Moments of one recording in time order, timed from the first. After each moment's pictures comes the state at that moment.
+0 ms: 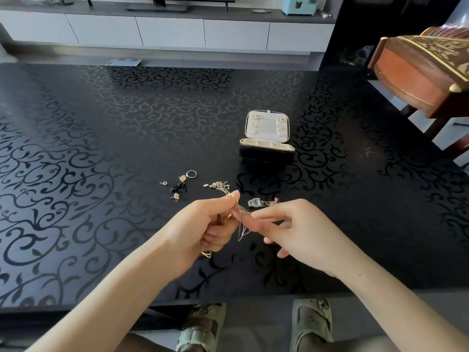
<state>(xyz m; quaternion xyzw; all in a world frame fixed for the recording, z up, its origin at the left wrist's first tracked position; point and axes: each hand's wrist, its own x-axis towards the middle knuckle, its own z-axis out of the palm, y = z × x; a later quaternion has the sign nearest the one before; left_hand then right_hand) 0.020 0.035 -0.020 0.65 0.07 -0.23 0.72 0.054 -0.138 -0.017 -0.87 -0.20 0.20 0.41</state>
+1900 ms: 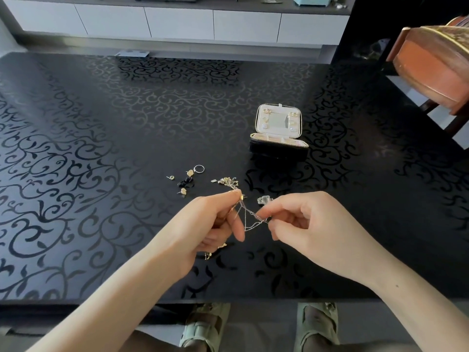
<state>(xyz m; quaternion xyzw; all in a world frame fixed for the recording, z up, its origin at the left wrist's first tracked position) 0.019 0.036 -0.017 0.72 0.18 -0.20 0.64 0.051 -0.138 -0.001 -0.84 -0.26 0.16 0.44</state>
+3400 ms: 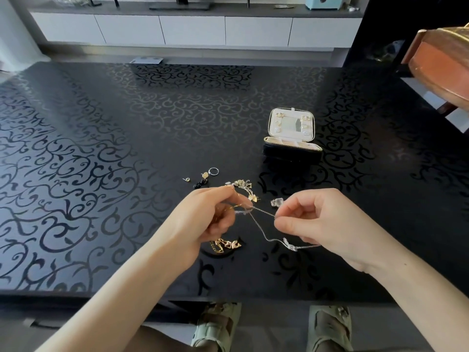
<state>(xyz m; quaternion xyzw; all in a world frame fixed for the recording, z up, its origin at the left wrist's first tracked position) 0.016 0.049 -0.011 0.70 0.20 -0.11 0.68 0.062 -0.133 -0.005 -0.81 -0.17 0.23 0.51</state>
